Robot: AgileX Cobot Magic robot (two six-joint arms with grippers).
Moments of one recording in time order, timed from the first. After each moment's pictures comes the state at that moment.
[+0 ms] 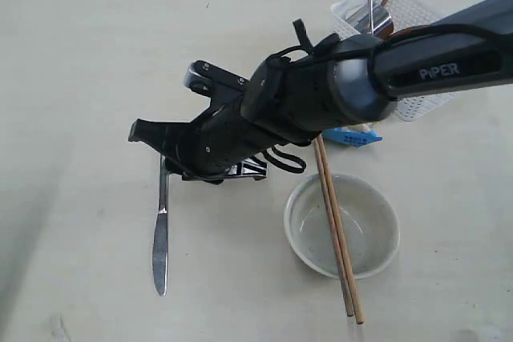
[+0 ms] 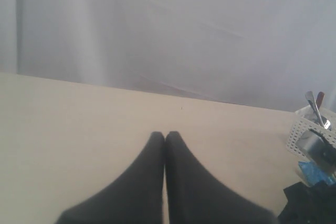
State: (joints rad) left arm -0.21 0.00 0.00 0.04 0.14 -0.29; right arm 0.88 1.99 -1.08 1.03 0.24 -0.09
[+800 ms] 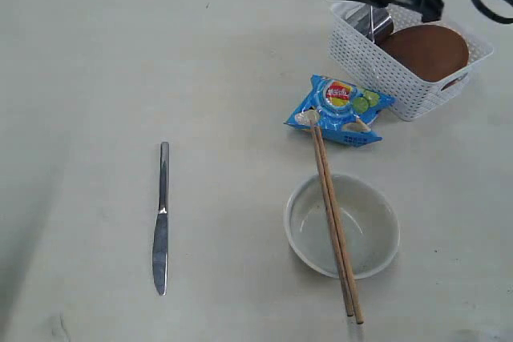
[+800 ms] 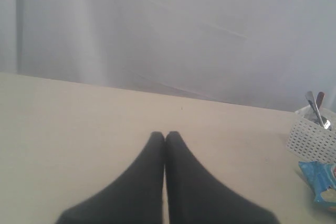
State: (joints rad) left arm -0.21 0.00 0.00 0.04 0.14 -0.29; right arm 0.27 1.54 -1.08 0.95 0.57 -0.29
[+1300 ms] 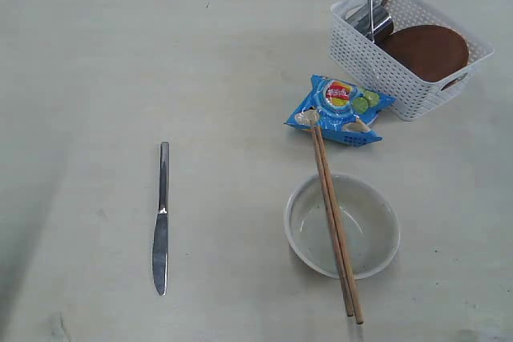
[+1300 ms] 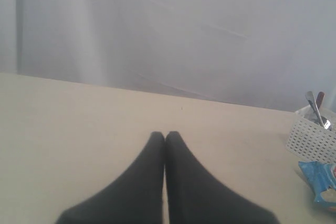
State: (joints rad) left arm -0.21 0.00 0.00 0.04 0.14 -0.29; right arm 0.18 1.75 -1.32 0.78 0.49 -0.30
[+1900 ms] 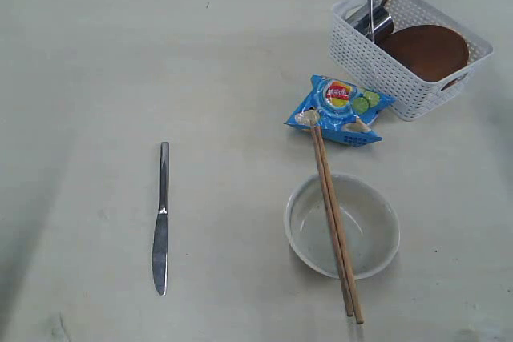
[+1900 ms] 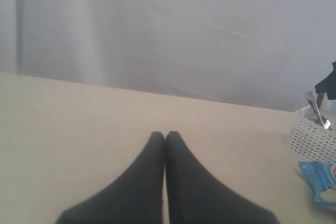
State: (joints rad) left arm -0.21 0.00 0.00 0.04 0.14 -0.29; right arm 0.09 2.16 -1.76 0.41 0.60 -0.23
